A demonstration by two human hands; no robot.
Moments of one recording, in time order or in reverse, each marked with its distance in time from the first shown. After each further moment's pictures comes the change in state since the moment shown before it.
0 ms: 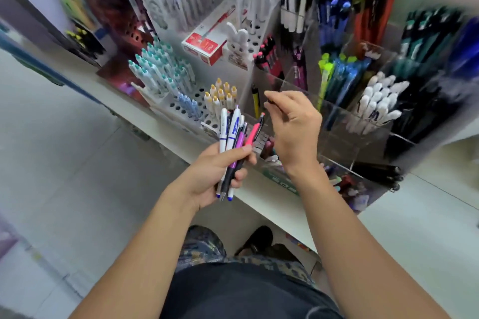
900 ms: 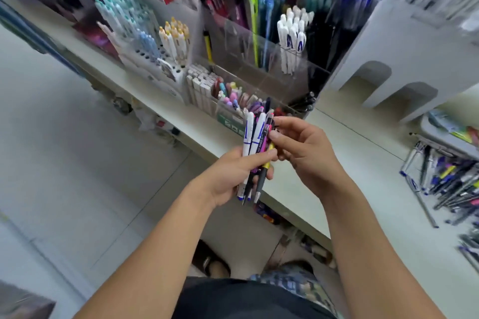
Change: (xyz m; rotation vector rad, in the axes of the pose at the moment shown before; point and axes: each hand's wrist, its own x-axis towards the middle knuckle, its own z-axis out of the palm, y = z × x) left_hand -0.062 -0.152 0.149 0.211 -0.023 -0.005; right_hand -0.131 0.018 -0.214 0.732 -0.540 0.732
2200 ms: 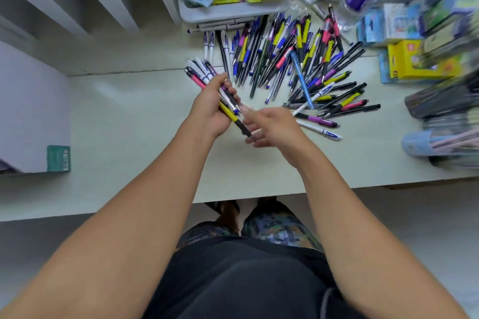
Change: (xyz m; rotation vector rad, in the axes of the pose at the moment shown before) left_hand 0.234 -0.125 0.391 -0.389 0.000 -0.417; right_hand -0.173 0.098 -0.360 0.071 0.625 0.447
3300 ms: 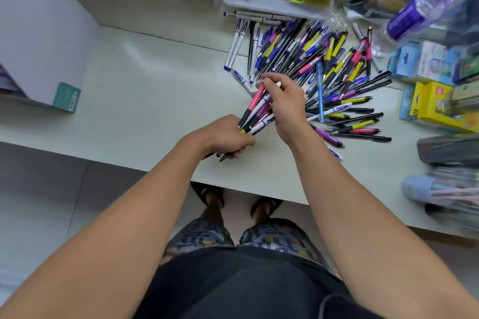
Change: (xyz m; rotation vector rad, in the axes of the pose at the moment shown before) left_hand -0.052 -0.042 -0.037 1.328 -0.092 -0.007; right_hand 0.060 -0.001 -0.002 0.072 0.109 -0.287
